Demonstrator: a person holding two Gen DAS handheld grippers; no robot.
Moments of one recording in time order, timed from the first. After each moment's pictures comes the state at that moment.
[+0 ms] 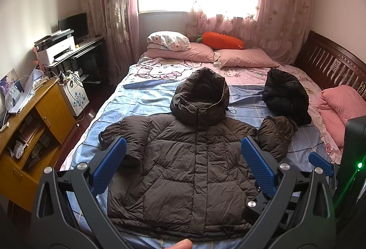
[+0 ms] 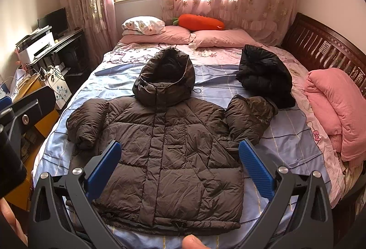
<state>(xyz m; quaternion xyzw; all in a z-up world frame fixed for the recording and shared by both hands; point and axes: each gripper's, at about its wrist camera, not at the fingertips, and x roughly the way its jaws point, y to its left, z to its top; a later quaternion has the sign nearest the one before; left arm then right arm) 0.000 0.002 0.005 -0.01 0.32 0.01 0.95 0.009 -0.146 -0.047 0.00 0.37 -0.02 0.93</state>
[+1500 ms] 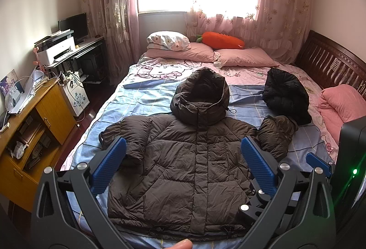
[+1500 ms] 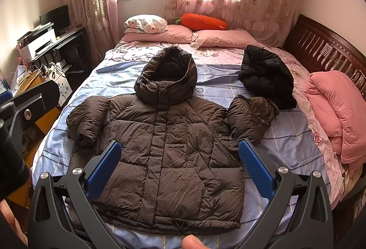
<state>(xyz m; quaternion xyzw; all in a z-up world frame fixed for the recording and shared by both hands) 0.000 0.001 0.005 -0.01 0.32 0.01 0.95 0.007 -0.134 -0.053 0.00 0.37 -0.02 0.93</state>
